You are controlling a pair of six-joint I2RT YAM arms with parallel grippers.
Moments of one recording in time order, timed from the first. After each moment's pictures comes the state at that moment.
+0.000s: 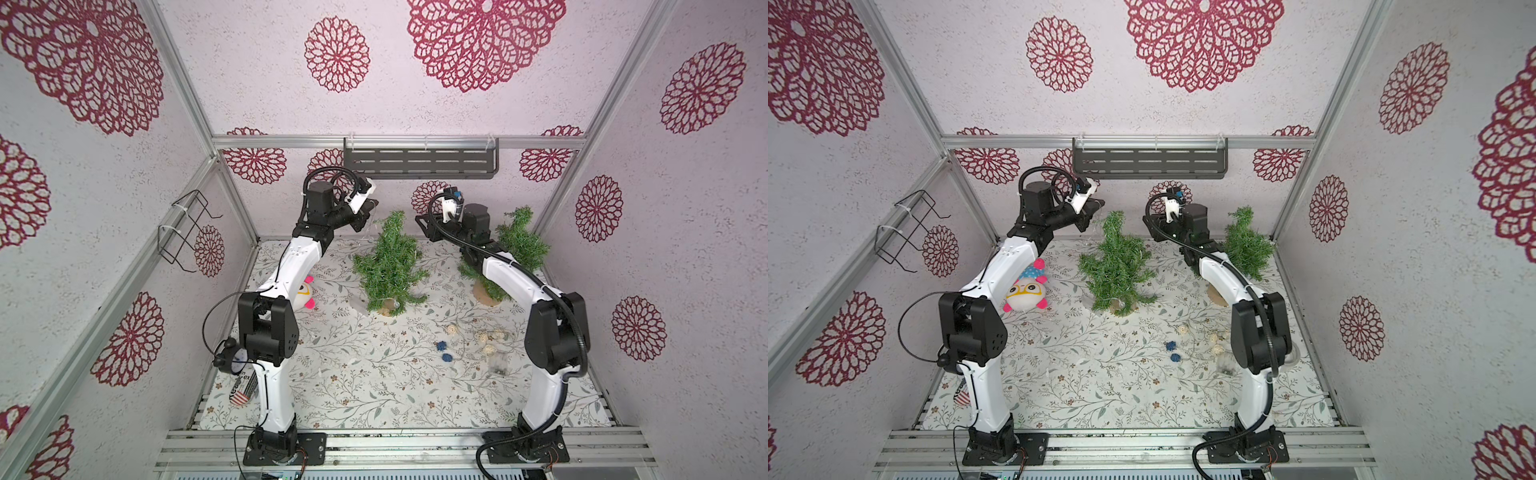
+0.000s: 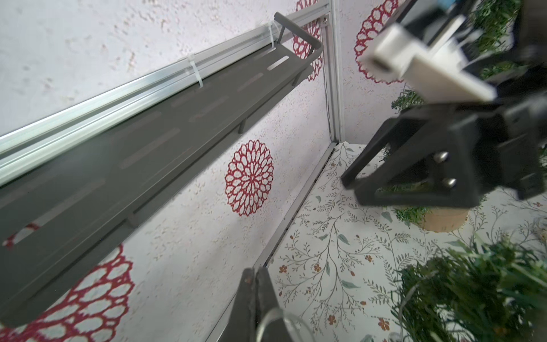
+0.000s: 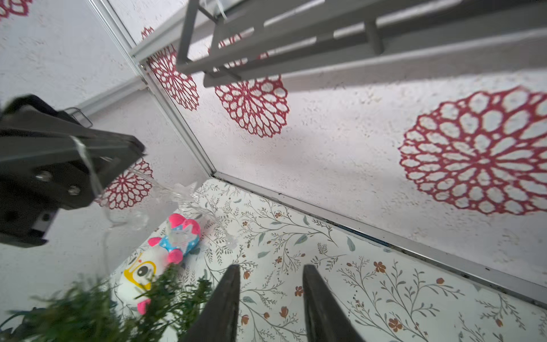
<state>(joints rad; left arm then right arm) -0.23 2.07 1.95 -0.05 0.62 0.44 0.34 2.01 1.70 0.15 -0.43 0.28</state>
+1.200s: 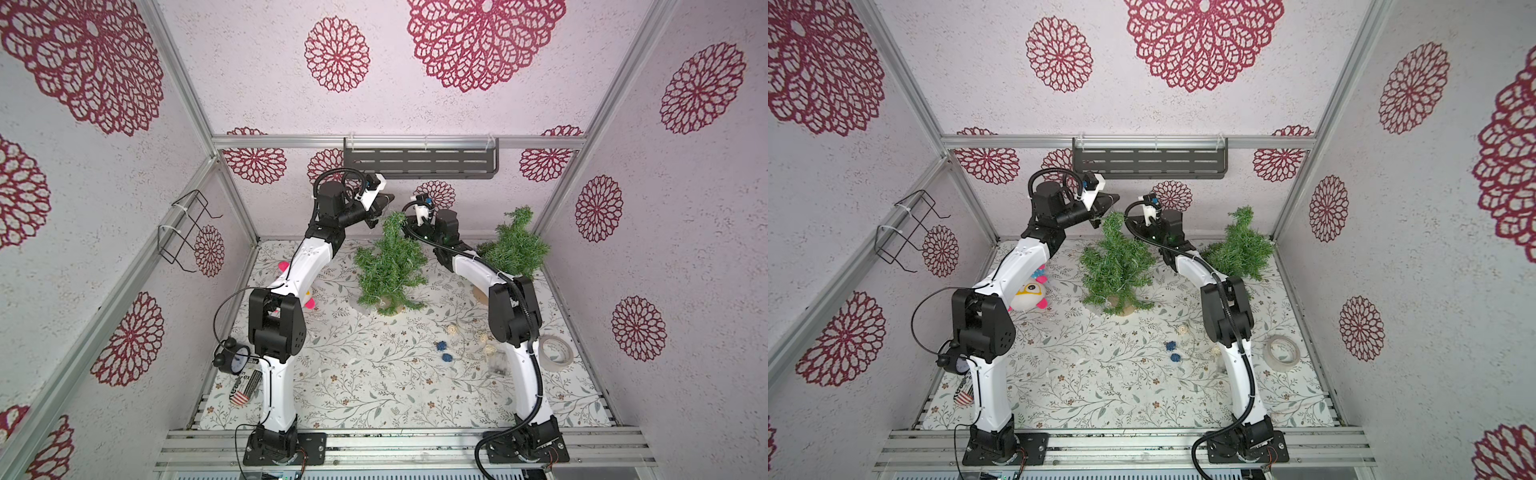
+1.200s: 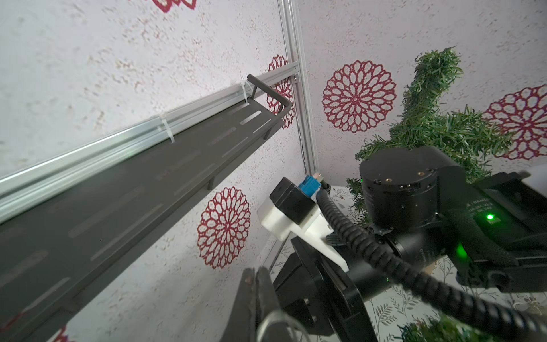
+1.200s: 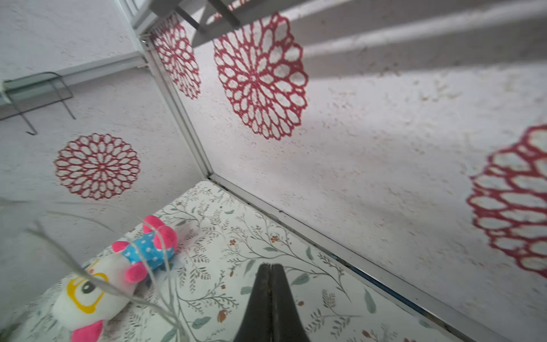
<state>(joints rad) -0.28 2.10 1.94 0.14 0.70 0.30 0.40 2.29 1.88 0.32 -0.40 0.21</state>
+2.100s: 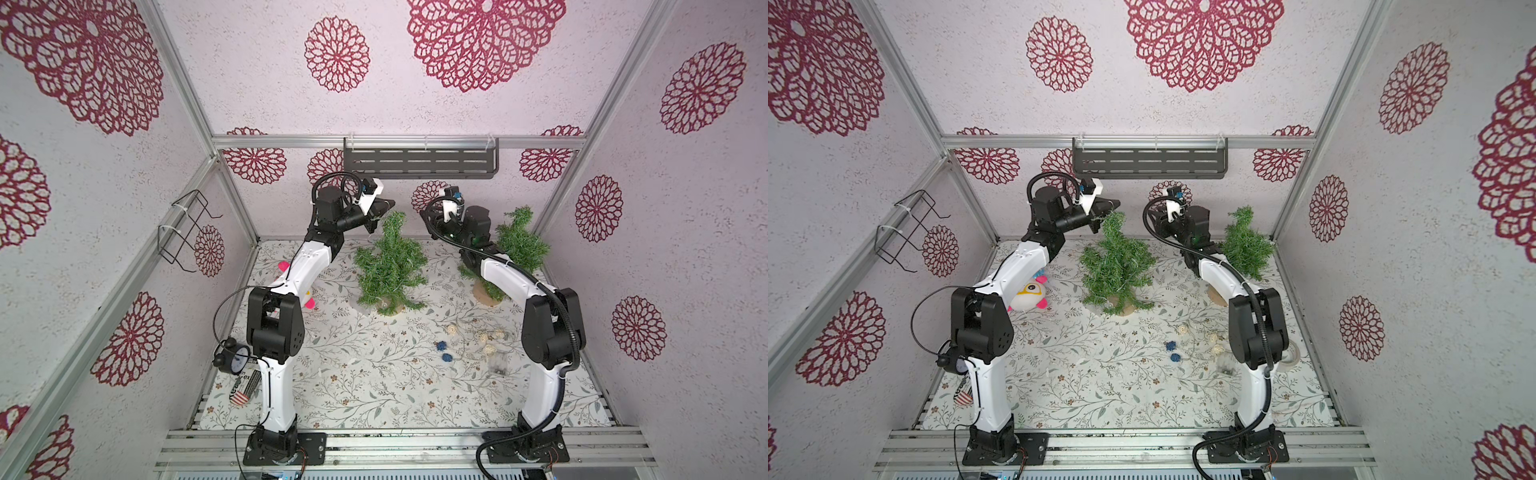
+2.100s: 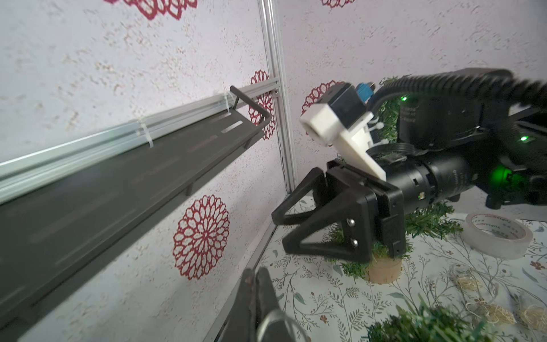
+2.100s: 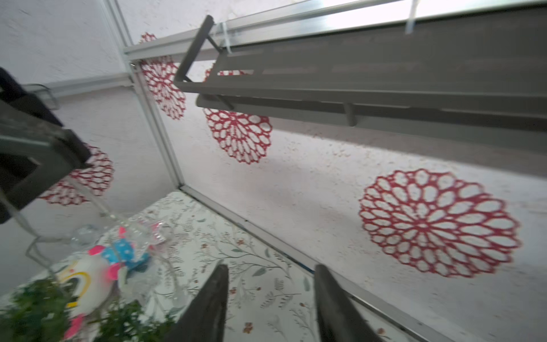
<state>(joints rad) -0.26 2.10 1.93 0.24 0.81 0.18 0.33 1.99 1.65 0.31 -0.43 0.09</state>
